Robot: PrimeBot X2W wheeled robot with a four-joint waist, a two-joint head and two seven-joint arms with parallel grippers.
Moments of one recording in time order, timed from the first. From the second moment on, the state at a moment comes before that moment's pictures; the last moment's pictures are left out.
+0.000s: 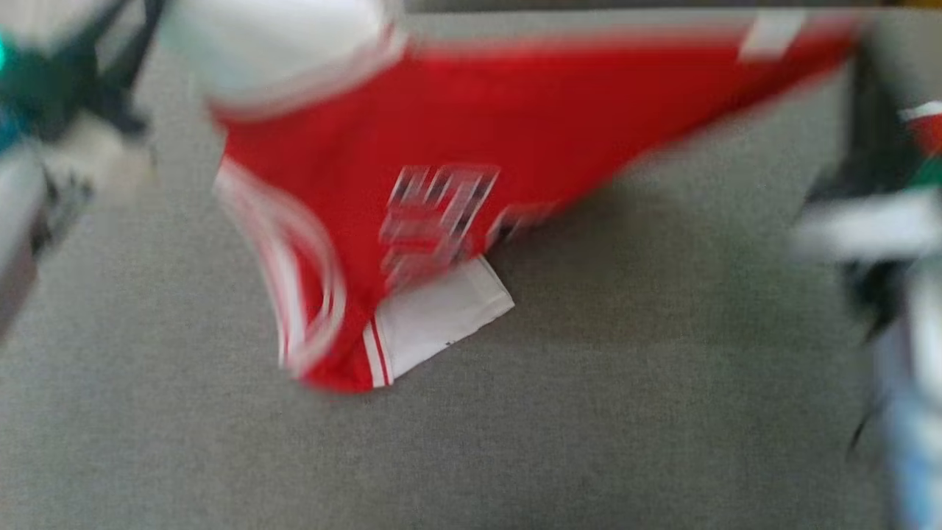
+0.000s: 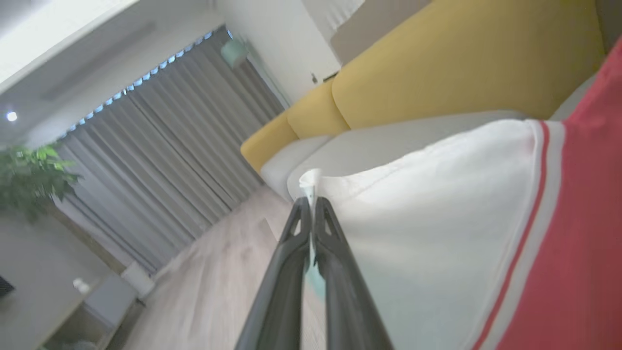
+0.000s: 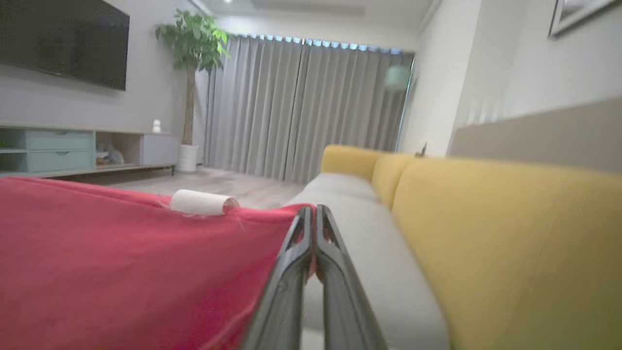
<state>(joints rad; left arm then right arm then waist) -0.99 0.70 -0.86 0.41 -0.41 -0.04 -0.25 -0.44 -0.15 -0.02 0.18 -0.02 0.13 -0.26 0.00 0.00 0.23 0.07</state>
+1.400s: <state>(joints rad) -0.34 0.68 -0.69 0.08 -0.27 0.03 -0.26 -0.09 -0.26 -0.19 0.13 -0.05 0.13 -0.23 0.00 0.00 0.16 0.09</state>
